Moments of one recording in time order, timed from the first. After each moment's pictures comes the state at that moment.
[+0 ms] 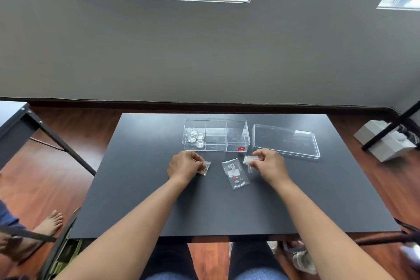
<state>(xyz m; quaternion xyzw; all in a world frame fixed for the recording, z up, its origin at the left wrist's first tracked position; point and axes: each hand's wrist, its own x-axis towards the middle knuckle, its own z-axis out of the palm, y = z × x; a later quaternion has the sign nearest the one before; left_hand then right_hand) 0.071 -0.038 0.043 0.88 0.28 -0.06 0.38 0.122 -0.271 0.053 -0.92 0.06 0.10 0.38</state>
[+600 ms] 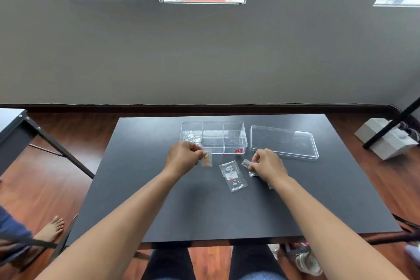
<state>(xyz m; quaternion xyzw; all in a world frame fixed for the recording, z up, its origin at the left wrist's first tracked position) 0.090 -0.033 0.072 0.87 0.21 -0.04 0.44 0.137 -0.275 0.054 -0.96 0.00 0.14 0.25</state>
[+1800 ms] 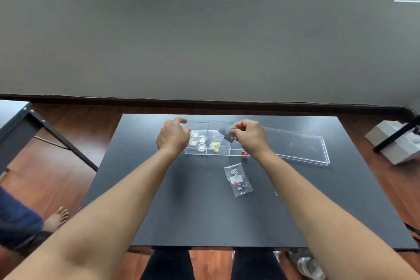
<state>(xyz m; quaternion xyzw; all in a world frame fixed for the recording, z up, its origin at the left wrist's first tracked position) 0.146 0.007 0.070 0.92 0.27 0.04 0.29 0.185 -0.202 0.089 -0.87 -0.04 0.06 0.49</state>
